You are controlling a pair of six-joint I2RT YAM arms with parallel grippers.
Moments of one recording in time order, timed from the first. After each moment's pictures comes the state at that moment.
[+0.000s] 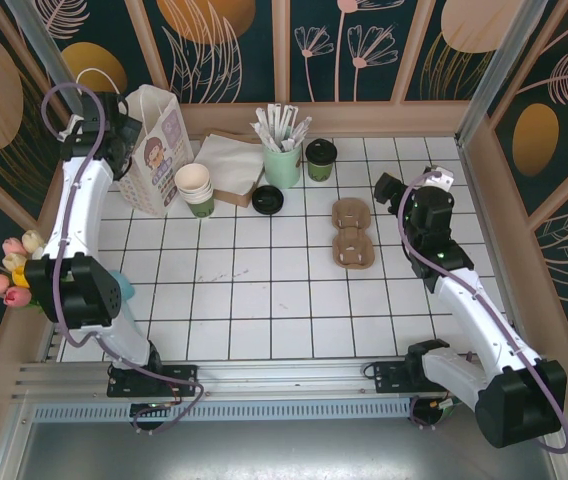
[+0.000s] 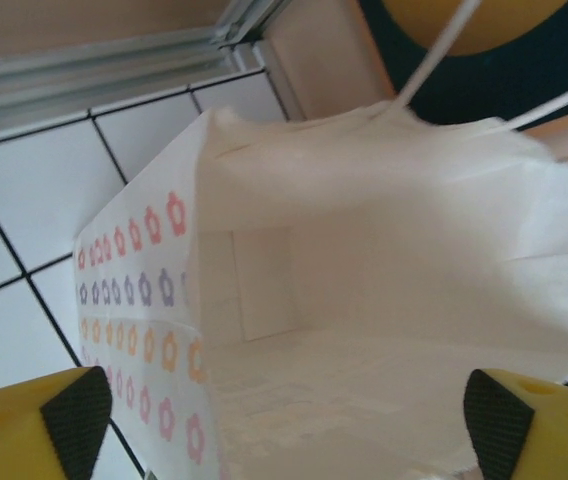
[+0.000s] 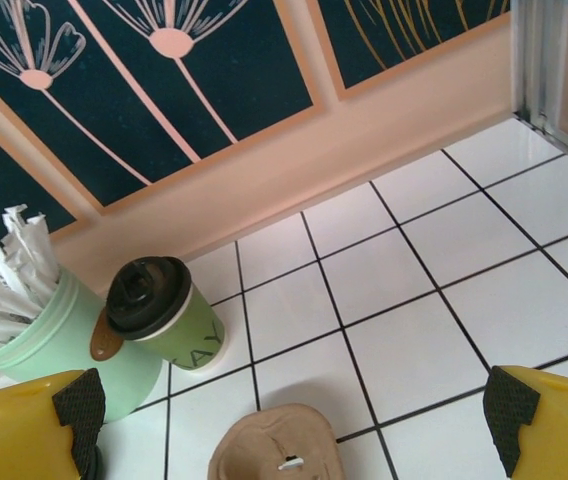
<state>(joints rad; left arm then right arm) 0.06 1.71 1.75 -0.81 -0.21 -1.12 0.25 1.00 0.75 -0.04 0.27 0.48</state>
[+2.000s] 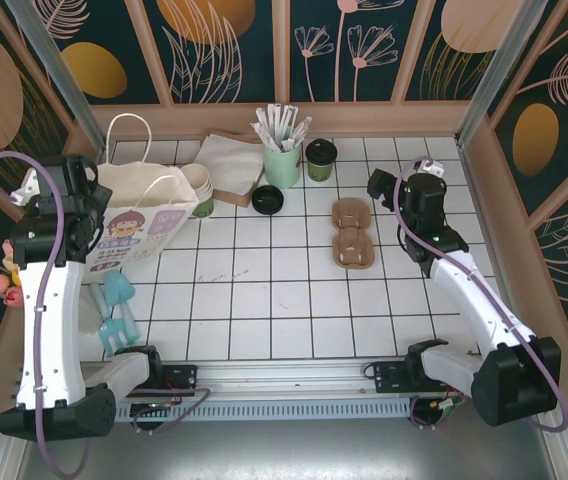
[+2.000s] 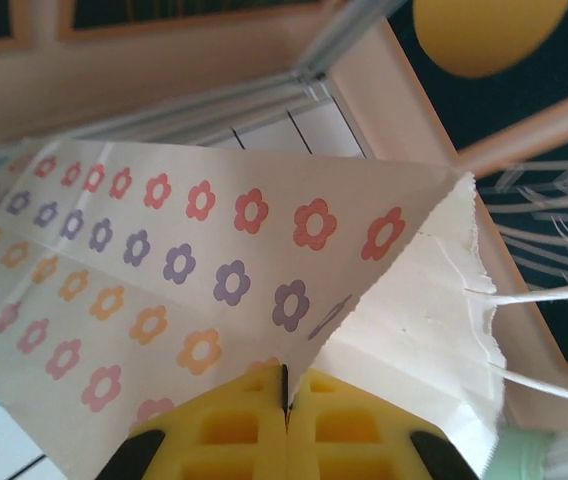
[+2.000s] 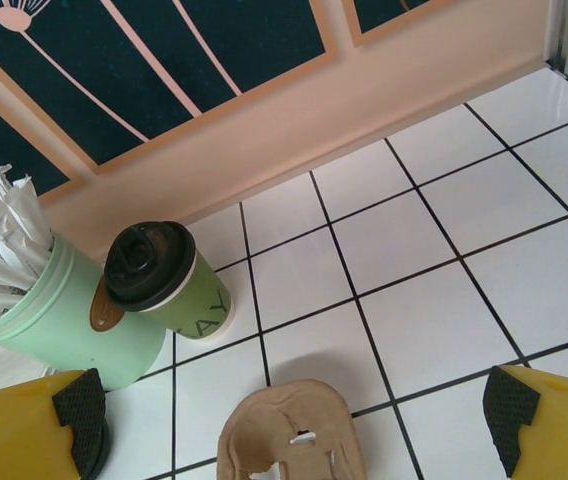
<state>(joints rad) 0.07 1.07 1.46 -1.08 -0.24 -1.00 0.25 1.12 0.85 -0.11 0.20 0.49</state>
